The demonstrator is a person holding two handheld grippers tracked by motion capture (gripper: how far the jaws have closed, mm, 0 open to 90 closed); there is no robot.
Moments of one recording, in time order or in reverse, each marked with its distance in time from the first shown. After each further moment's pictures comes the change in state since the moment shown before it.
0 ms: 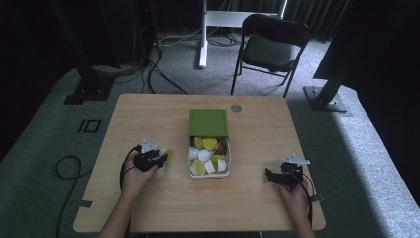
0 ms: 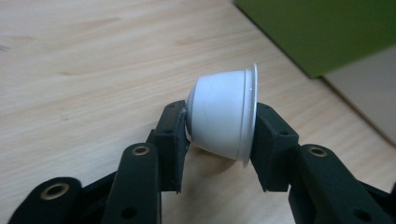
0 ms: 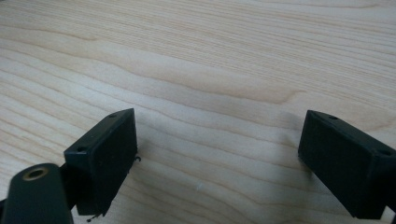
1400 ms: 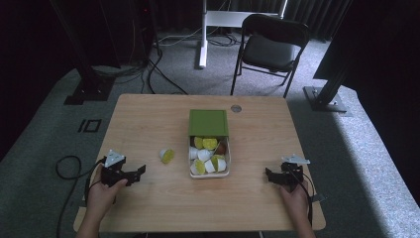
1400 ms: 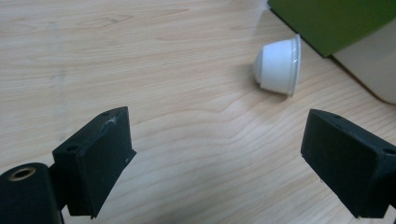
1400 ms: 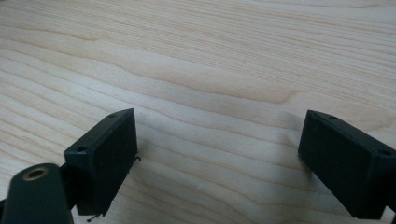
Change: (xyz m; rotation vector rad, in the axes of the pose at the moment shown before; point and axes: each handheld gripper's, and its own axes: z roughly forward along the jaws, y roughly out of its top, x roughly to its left) left arm 0.040 -0.043 -0.085 -0.065 0.073 -0.053; right arm 0.000 0.000 0.000 -0.001 0.000 -0.001
